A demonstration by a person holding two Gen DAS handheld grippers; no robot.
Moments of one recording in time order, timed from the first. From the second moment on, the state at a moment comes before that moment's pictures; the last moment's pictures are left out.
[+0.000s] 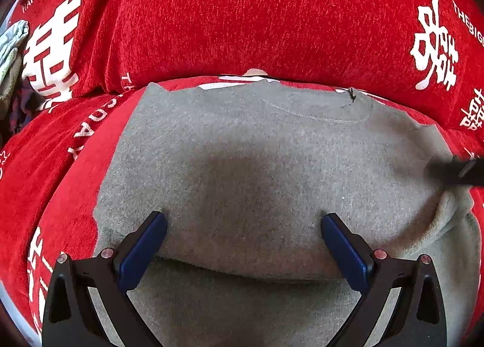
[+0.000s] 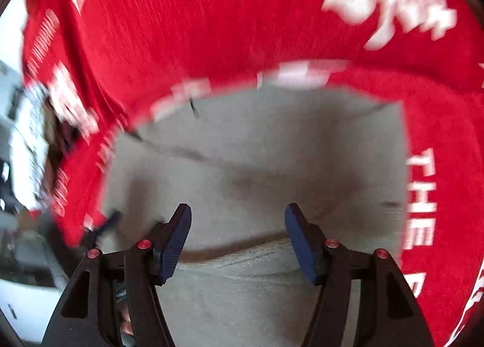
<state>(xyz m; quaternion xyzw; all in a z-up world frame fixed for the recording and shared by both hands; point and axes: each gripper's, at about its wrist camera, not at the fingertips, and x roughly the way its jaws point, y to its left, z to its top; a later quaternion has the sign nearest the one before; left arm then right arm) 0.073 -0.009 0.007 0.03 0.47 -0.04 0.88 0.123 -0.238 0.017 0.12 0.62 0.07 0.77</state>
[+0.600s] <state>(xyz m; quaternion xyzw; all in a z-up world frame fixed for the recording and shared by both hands) -0.007 0.001 0.008 0.04 0.47 -0.06 0.88 -0.023 -0.241 0.038 0.07 0.49 0.03 0.87</state>
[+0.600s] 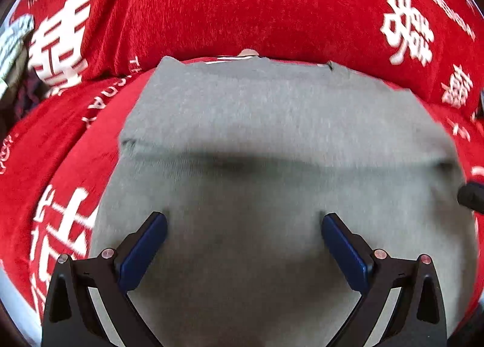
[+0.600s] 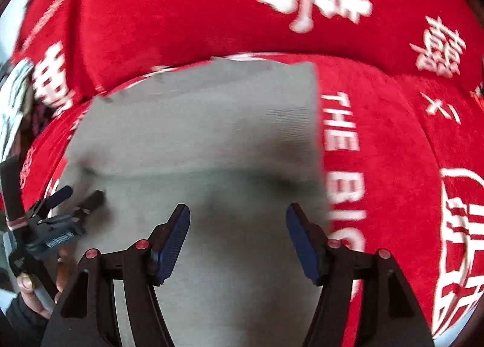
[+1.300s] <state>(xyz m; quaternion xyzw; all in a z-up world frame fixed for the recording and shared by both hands) -0.130 0.034 0.005 0.04 0.45 -0.07 0.89 -0.178 -0.191 0.006 -0.06 0.43 0.03 0.90</state>
